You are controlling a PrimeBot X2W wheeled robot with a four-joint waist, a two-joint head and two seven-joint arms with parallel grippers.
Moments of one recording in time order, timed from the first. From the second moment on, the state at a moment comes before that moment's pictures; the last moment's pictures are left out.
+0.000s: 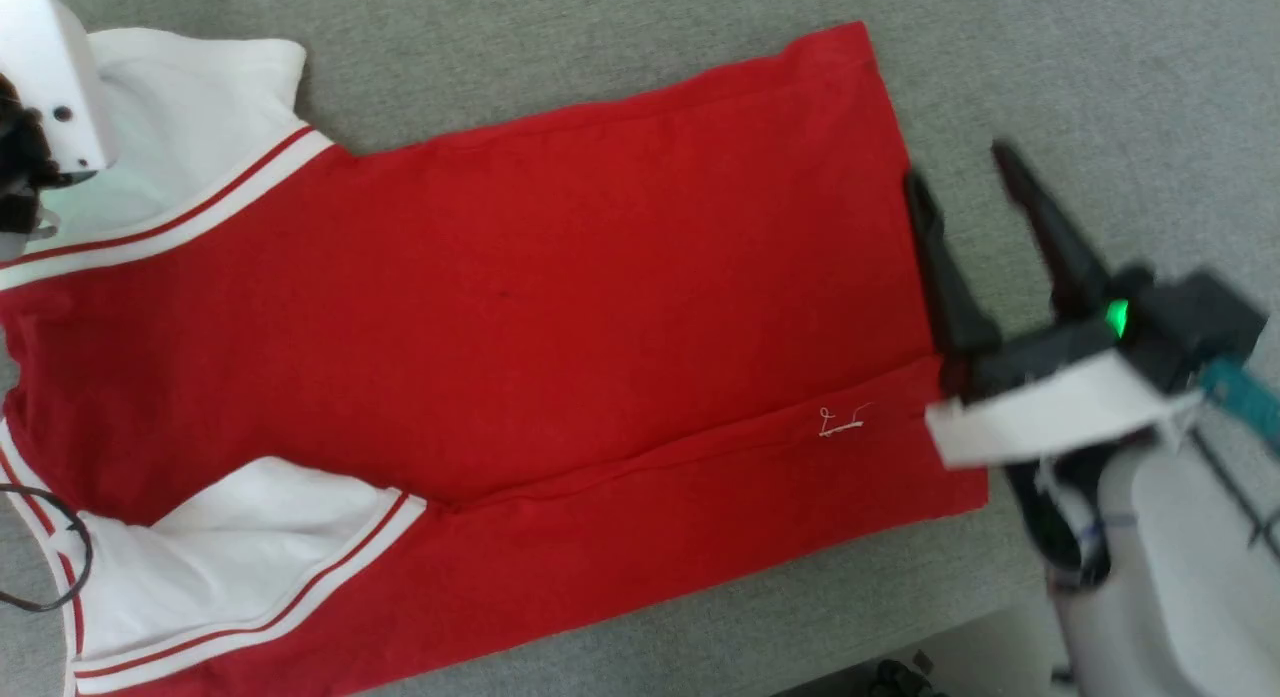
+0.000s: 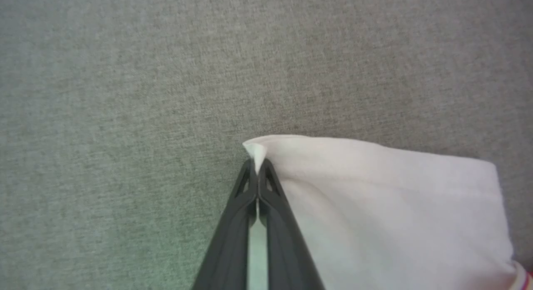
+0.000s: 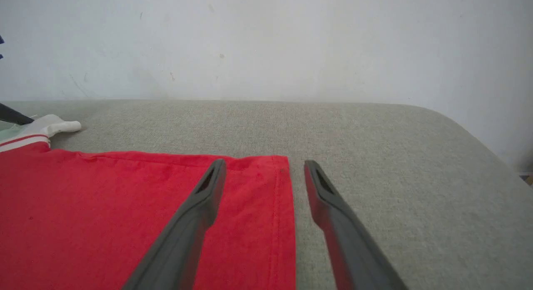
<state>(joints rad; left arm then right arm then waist) -0.94 0.62 -0.23 0.28 -0.50 0.19 1.03 -0.33 -0.08 0.14 -0.03 0.20 0.13 -0.15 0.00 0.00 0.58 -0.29</state>
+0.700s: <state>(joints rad) -0.95 0.60 -0.25 0.22 -0.51 0.15 0.95 -0.89 -0.06 0.06 0.38 0.17 0.13 0.74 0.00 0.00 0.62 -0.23</state>
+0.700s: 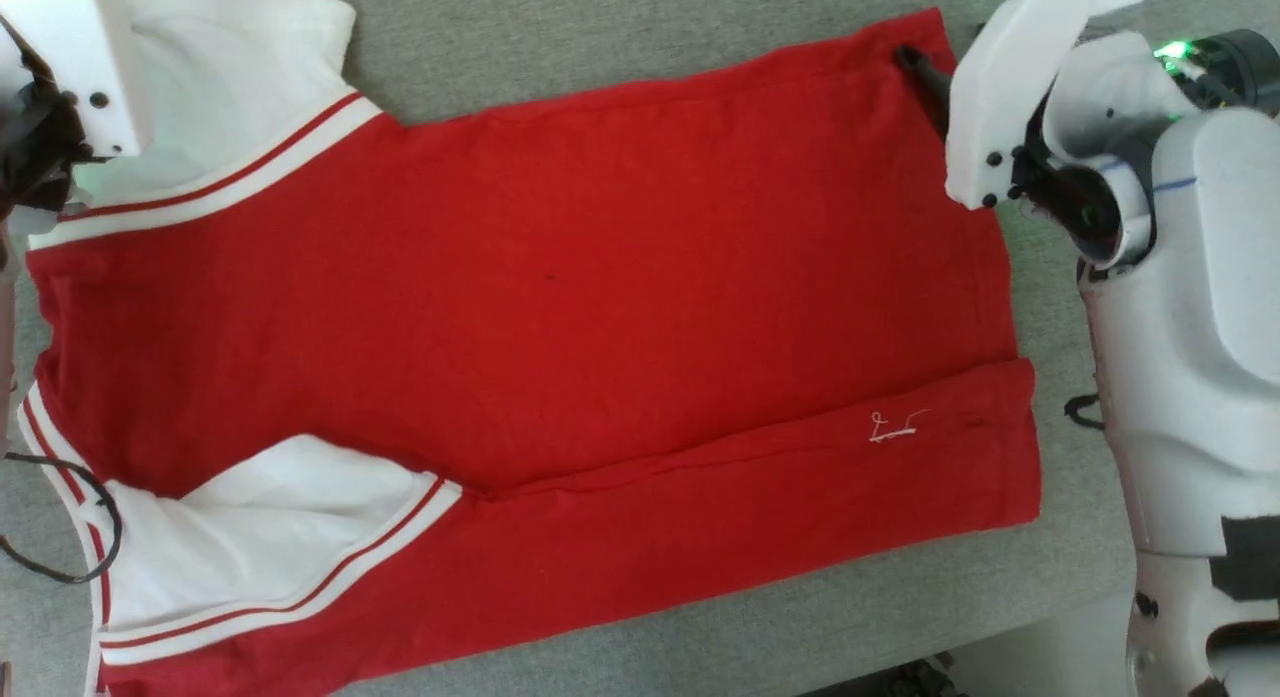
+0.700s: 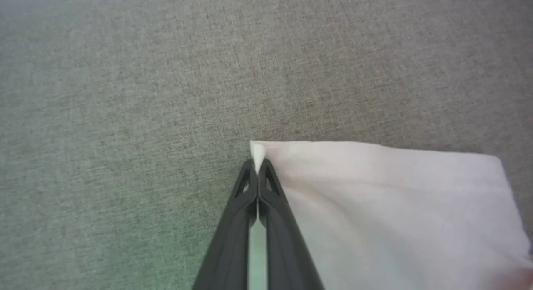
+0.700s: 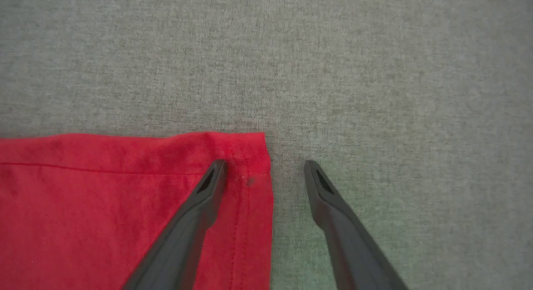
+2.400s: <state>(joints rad) 0.12 0.37 -0.16 -0.06 -0.69 0.17 0.16 -0.23 -0.27 0.11 0.23 0.19 0.13 0.48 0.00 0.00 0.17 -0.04</state>
